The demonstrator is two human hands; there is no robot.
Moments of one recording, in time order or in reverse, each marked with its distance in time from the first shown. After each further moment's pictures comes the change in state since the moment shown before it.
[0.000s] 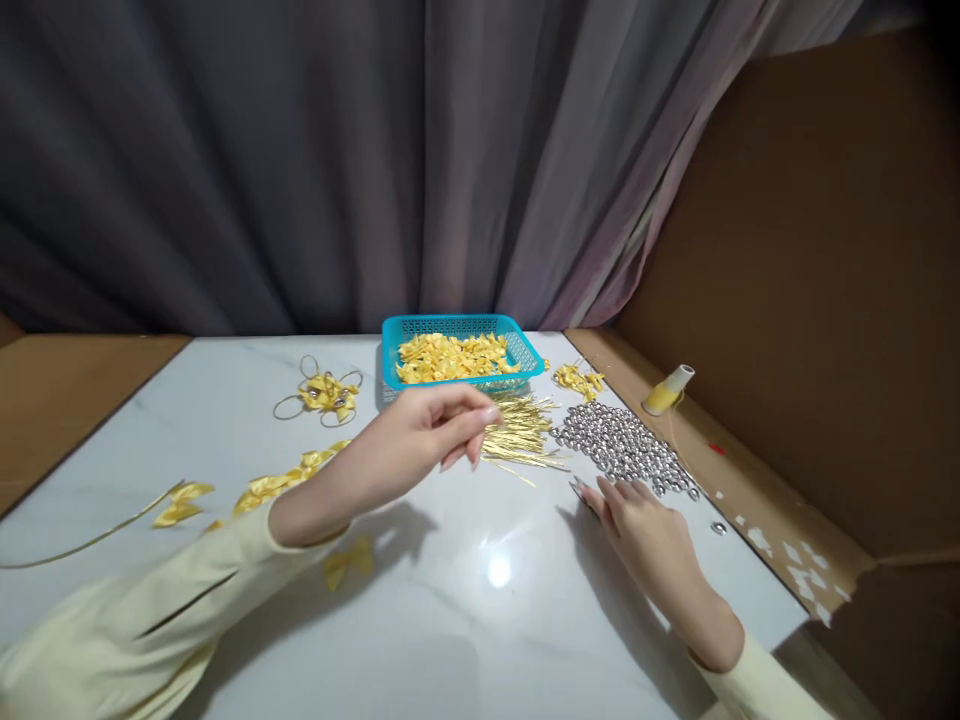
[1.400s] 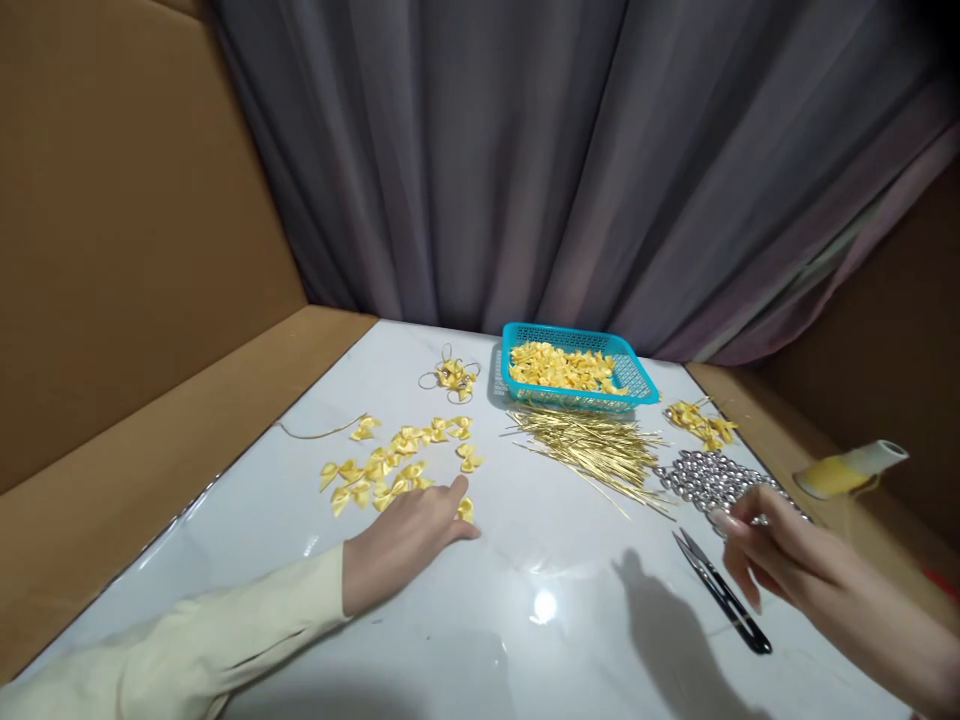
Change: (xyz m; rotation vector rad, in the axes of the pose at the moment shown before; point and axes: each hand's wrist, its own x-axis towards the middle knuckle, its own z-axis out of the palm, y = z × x) left_hand -0.119 -0.084 0.005 0.709 0.062 -0.387; right_hand 0.032 0.001 -0.063 0.636 -0.475 -0.098
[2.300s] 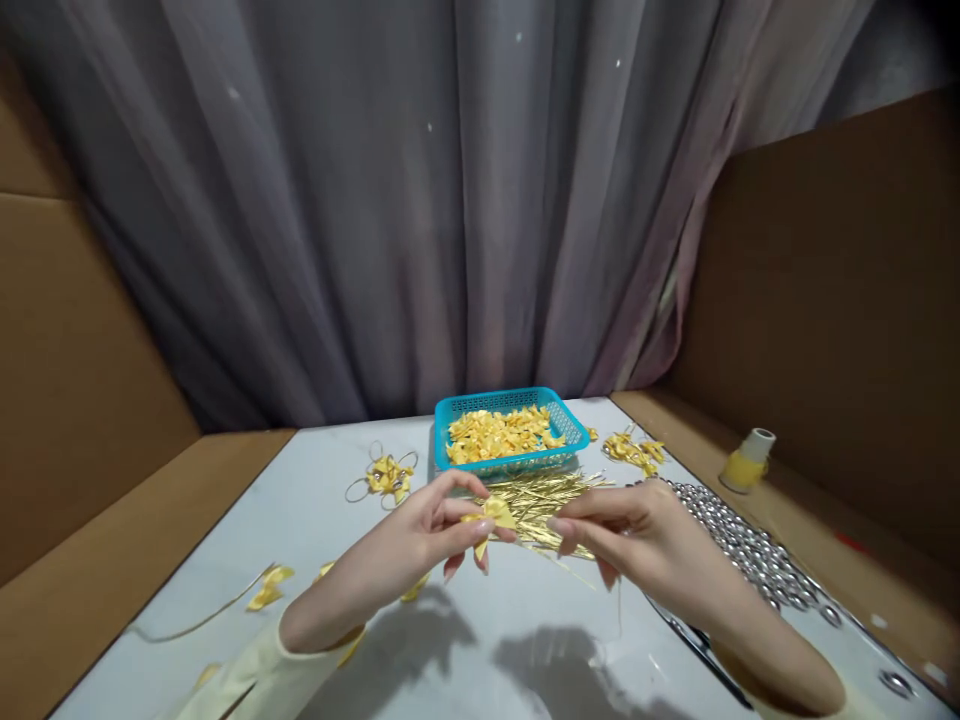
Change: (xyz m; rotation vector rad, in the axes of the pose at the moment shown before) left_hand 0.064 0.070 -0.079 -0.838 -0.193 0.181; right_hand 0.048 -0.079 0.013 0.234 0.119 -0.332
